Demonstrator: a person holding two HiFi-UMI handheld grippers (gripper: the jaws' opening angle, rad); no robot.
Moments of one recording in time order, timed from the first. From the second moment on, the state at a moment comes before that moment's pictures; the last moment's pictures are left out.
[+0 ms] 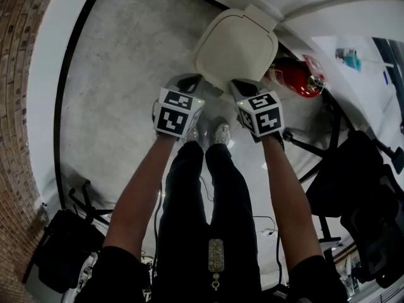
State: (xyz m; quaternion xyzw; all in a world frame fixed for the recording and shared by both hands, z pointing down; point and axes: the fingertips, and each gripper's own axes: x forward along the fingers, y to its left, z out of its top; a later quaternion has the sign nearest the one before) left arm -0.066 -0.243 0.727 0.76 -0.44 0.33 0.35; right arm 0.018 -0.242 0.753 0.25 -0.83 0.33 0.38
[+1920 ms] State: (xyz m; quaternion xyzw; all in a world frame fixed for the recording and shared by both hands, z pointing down) left arm -0.052 -0.149 0.341 0.88 -0.38 0.16 0.24; right arm 0.023 -0.155 0.274 0.37 -0.91 0.13 0.14
